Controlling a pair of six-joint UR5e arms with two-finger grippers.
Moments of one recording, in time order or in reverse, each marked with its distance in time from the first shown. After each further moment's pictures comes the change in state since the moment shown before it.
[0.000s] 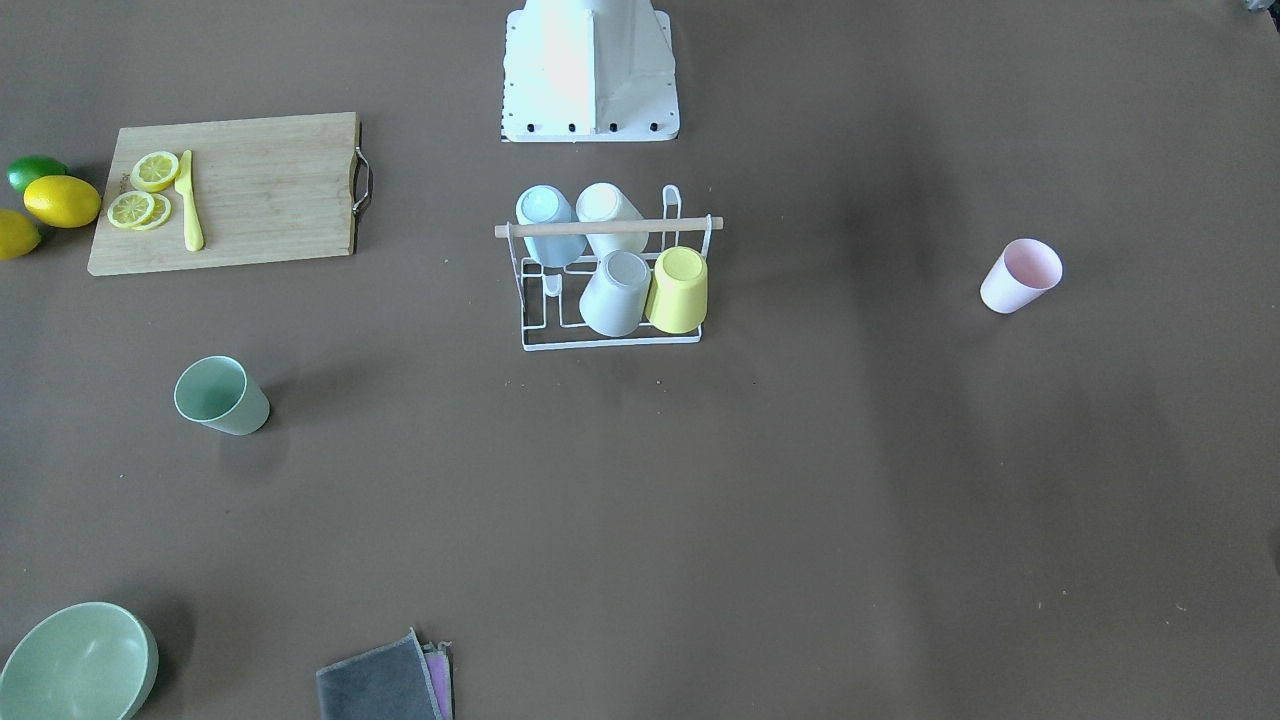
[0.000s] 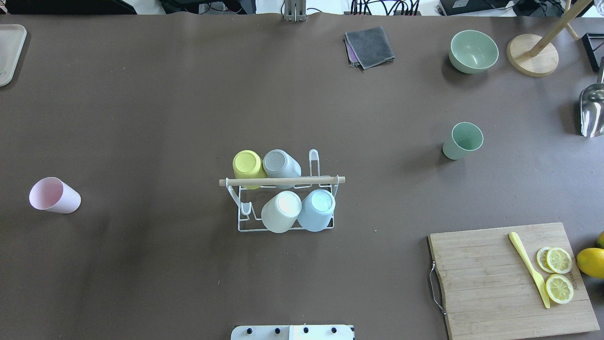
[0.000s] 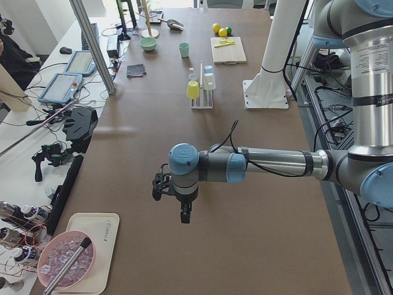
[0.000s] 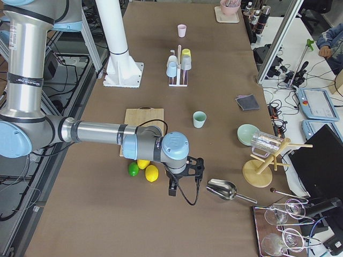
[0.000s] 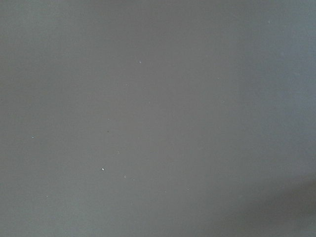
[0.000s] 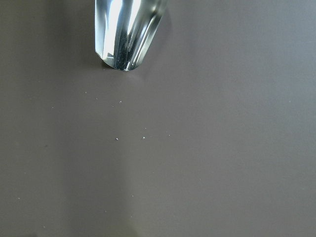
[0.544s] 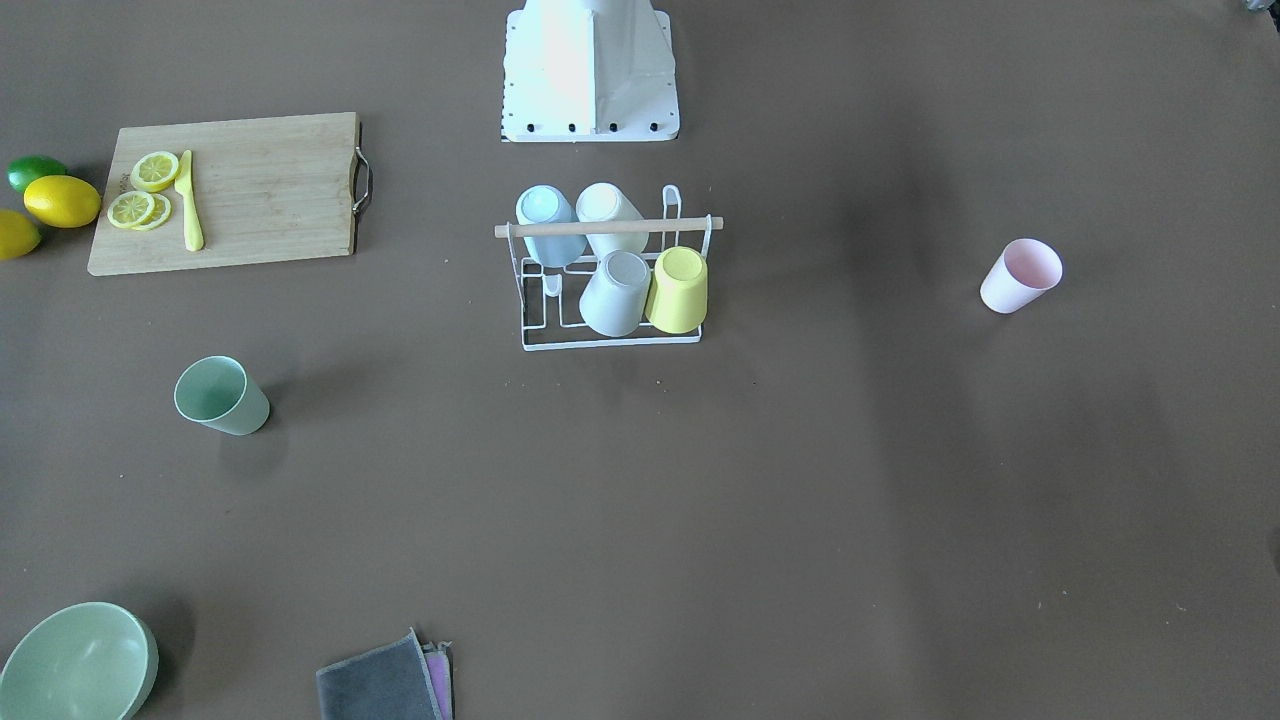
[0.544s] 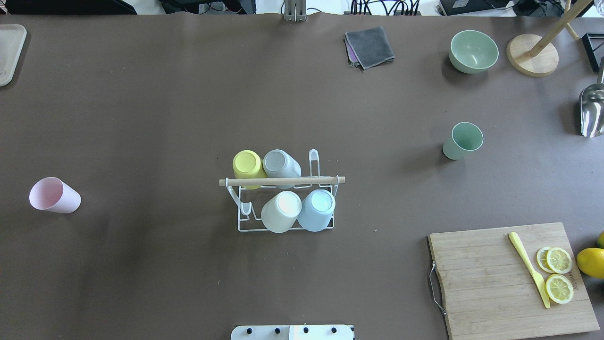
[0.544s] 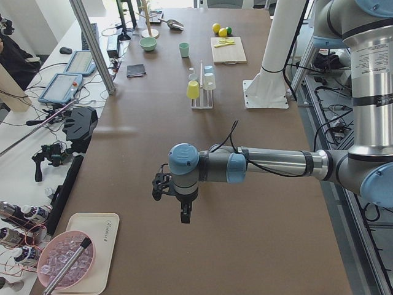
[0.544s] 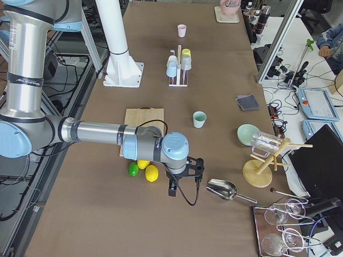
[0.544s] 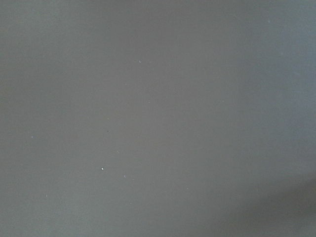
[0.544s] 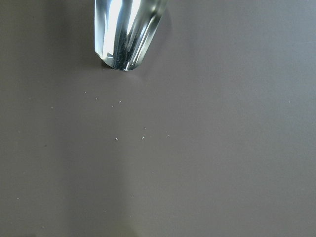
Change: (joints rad) left arm 0.000 0.001 0.000 -0.001 0.000 0.000; right arm -0.001 -0.001 -0.005 0.007 -0.002 -0.002
